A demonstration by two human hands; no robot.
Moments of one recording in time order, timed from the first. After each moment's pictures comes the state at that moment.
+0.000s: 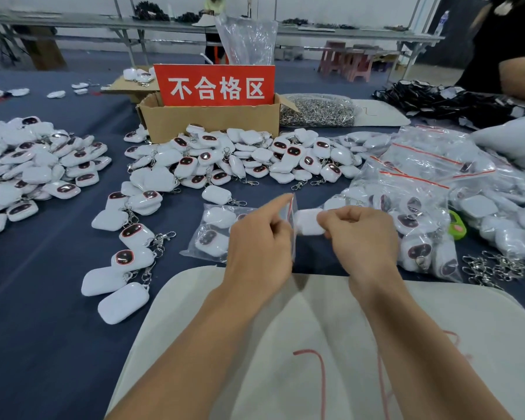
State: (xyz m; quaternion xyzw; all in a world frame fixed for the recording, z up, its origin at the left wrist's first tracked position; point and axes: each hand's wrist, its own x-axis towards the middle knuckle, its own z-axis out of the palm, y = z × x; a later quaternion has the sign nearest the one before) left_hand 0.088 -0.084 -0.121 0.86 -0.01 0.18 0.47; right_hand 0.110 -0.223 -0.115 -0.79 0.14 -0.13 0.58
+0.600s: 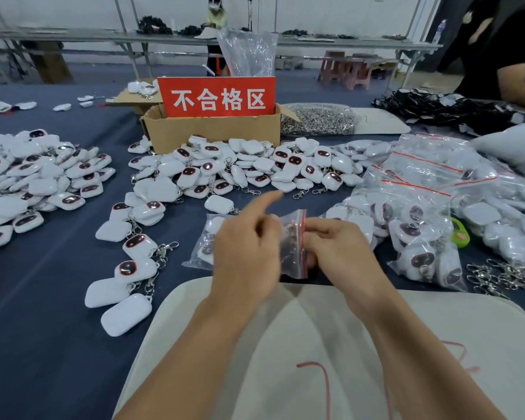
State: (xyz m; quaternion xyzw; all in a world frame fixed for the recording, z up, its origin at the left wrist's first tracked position) left_hand 0.088 -0.071 -0.119 0.83 -0.02 0.28 0.48; right_hand 0.107 -0.214 -0.120 -0.82 -0.02 0.02 0.57
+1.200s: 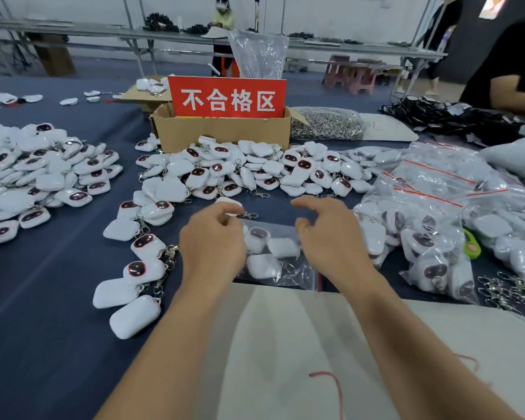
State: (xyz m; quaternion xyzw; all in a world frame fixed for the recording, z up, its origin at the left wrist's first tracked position) left_hand 0.114 -0.019 -0.127 0.82 0.19 0.19 0.51; right_hand 0.145 -0.193 -0.119 -0.92 -0.07 -0.10 0.38
